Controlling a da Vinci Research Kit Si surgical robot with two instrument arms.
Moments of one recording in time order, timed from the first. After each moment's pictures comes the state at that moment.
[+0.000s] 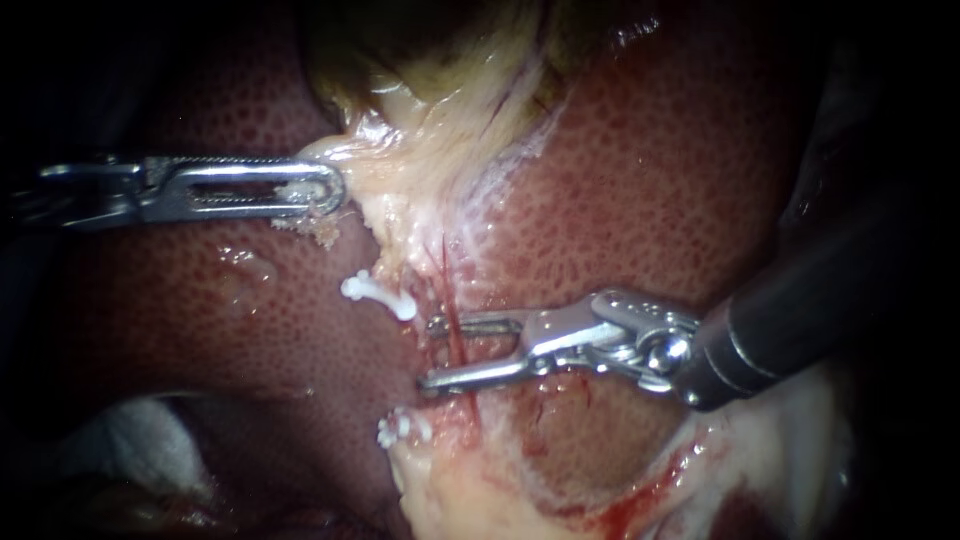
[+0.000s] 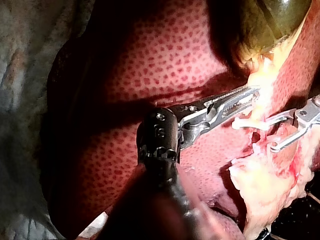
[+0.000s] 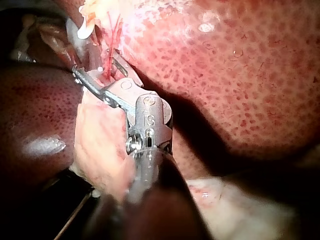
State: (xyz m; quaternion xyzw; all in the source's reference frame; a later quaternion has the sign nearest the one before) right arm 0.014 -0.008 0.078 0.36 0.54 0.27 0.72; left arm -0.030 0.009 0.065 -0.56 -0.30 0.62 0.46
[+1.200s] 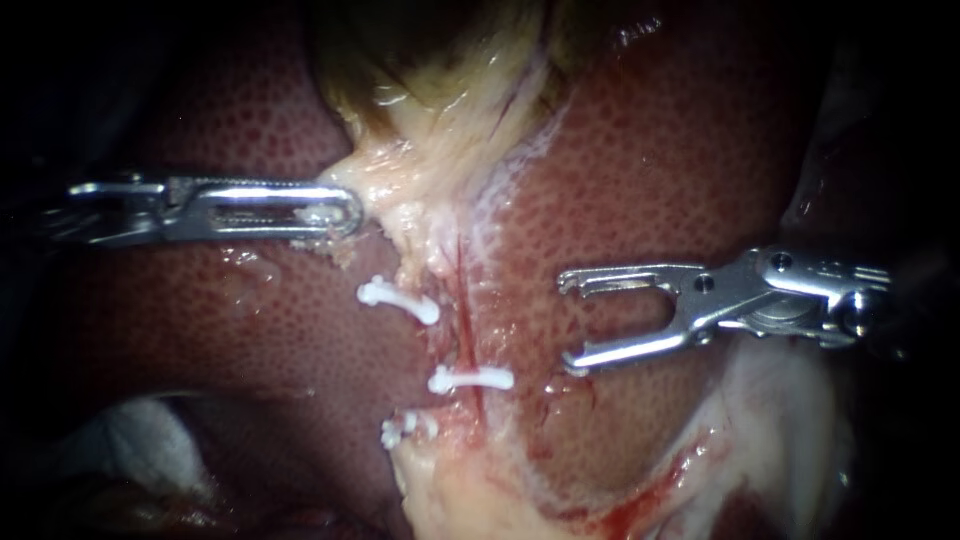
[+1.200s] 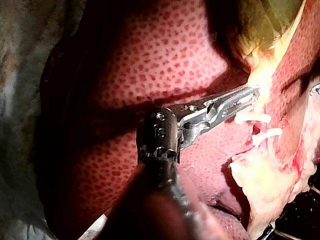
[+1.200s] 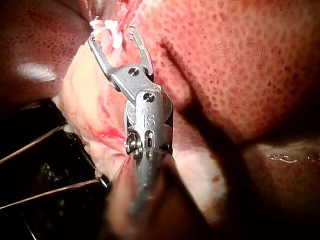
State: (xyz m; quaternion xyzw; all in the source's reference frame) right arm 0.004 -0.004 0.068 0.29 0.58 0.16 0.74; left arm -0.033 0.008 0.069 -0.55 -0.30 0.64 0.45
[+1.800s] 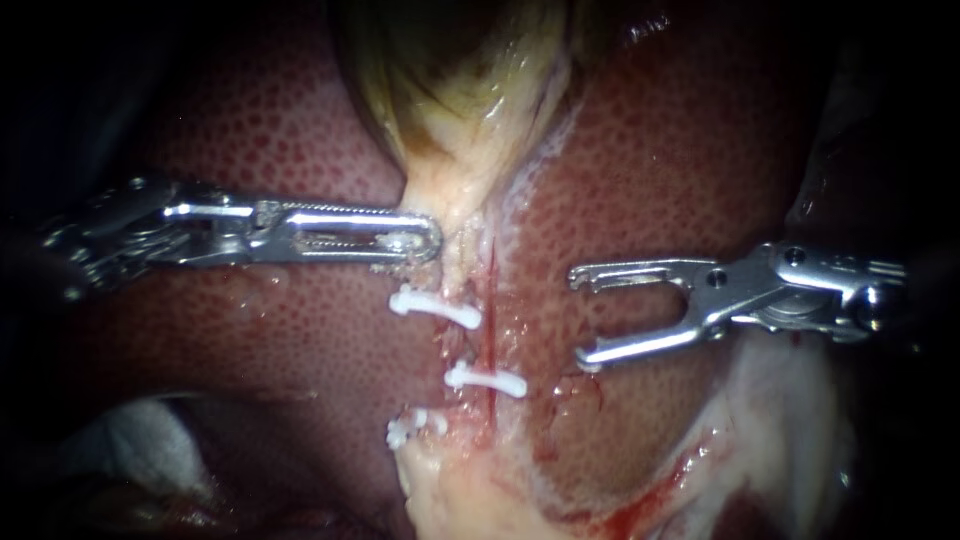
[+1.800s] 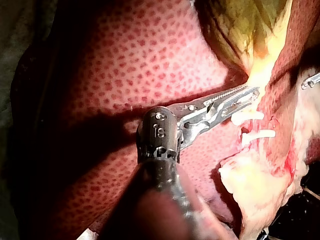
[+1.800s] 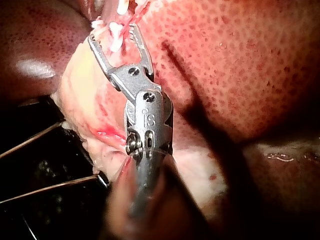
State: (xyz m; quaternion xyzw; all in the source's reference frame) right arm 0.003 -0.003 0.068 0.29 0.59 0.15 0.74; left arm -0.038 0.007 0.073 -0.53 -0.32 0.65 0.44
